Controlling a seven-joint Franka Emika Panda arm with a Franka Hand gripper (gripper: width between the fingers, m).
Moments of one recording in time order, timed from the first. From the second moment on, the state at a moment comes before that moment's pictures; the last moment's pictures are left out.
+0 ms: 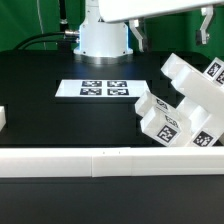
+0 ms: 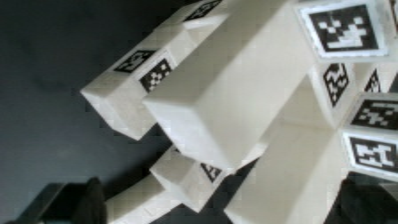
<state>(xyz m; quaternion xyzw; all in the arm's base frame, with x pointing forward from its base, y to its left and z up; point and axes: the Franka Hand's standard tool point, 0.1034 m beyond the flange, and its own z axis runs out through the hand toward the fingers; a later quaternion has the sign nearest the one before) 0.581 0.053 0.142 -0.96 0.26 -0.11 0.08</state>
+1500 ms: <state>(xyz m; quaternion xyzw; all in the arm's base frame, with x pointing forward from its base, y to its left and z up) 0.567 0.017 0.125 -0.97 0.20 -0.13 0.05</state>
